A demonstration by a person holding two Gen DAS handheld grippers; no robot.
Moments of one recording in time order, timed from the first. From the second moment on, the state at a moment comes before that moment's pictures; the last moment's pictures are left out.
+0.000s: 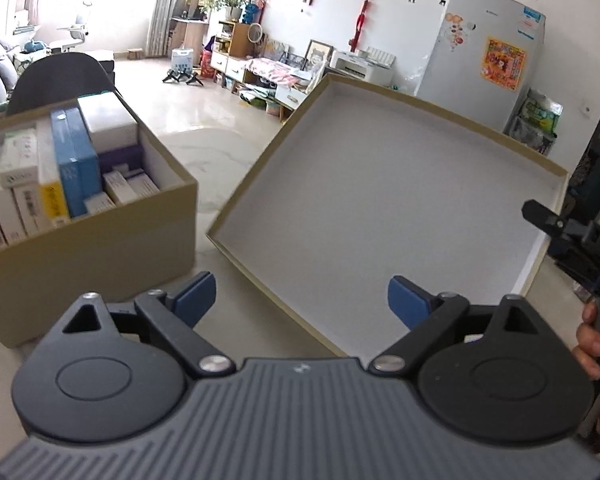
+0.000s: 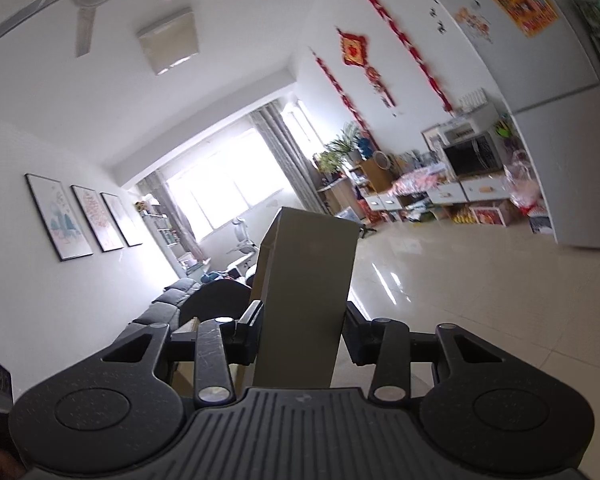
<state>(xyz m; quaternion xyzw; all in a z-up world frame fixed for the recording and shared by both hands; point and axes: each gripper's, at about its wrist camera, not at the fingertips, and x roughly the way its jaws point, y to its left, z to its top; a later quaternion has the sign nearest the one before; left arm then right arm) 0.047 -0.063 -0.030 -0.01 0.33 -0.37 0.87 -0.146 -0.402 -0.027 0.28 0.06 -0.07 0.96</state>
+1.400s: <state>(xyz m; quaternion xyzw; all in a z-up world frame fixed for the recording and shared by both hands) 0.102 -0.075 0.029 -0.21 0.41 -0.46 0.76 -0.177 -0.286 0.025 0.06 0.04 0.07 0.99</state>
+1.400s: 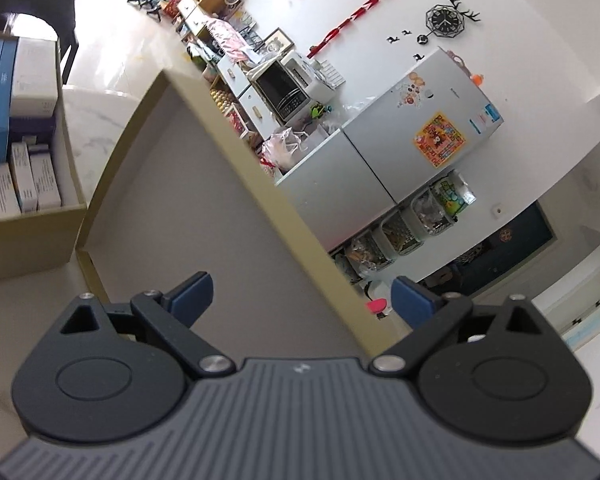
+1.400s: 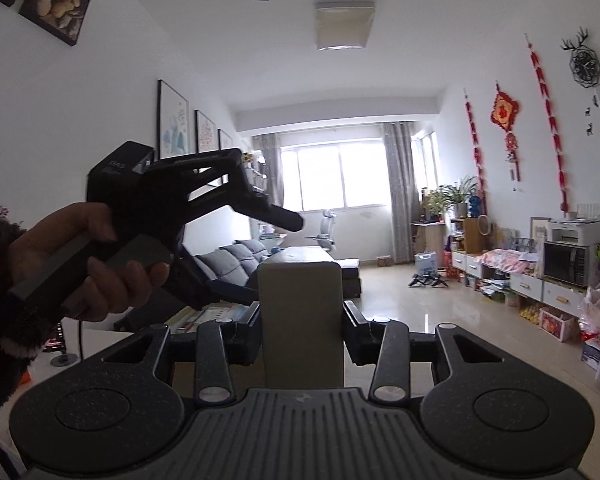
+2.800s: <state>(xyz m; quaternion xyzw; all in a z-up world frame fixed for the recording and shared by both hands) 0.074 0.012 0.028 -0.11 0.35 -0.43 0.82 -0.097 -0.306 0.004 0.29 0.11 0.32 0.90</state>
